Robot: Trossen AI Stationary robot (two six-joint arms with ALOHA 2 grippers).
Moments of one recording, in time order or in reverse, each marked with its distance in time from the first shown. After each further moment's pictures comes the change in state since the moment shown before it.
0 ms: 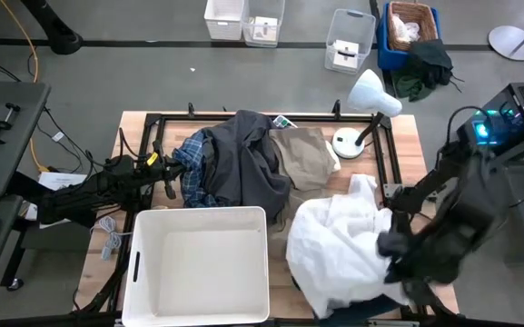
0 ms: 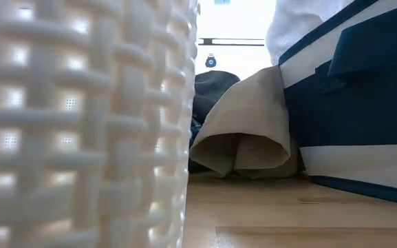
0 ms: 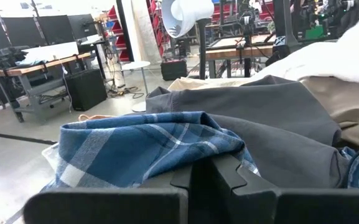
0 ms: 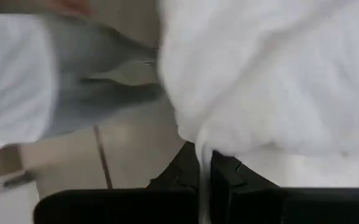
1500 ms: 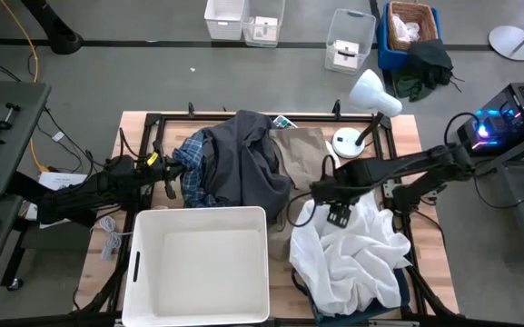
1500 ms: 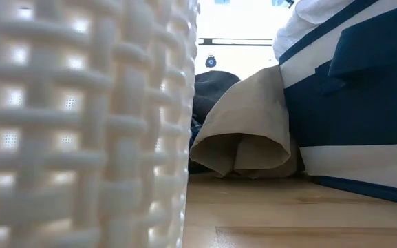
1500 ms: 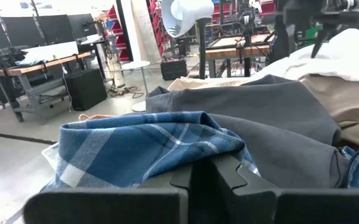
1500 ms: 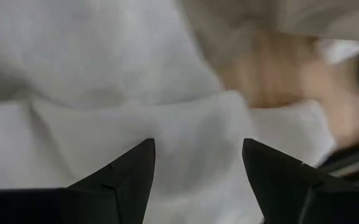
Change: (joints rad) left arm 0.000 0.001 0.000 0.000 0.000 0.000; right arm -0.778 0.097 -0.338 -0.181 0.017 -0.727
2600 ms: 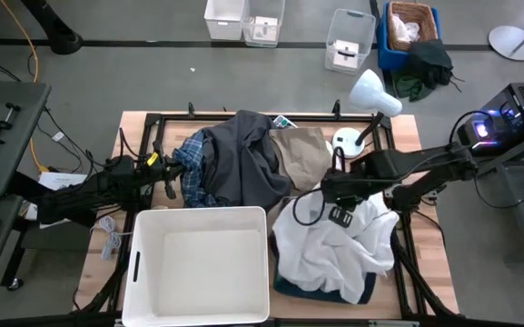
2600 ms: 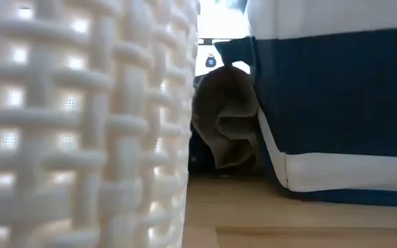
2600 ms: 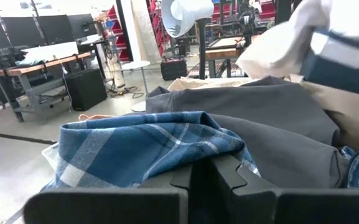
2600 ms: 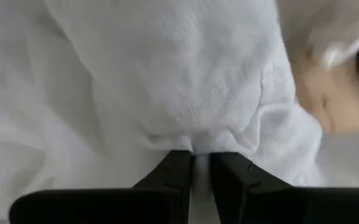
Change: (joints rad) left arm 0.000 0.000 0.000 0.000 0.000 0.000; right arm 0.058 -0.024 0.218 -0.119 -0.006 0.171
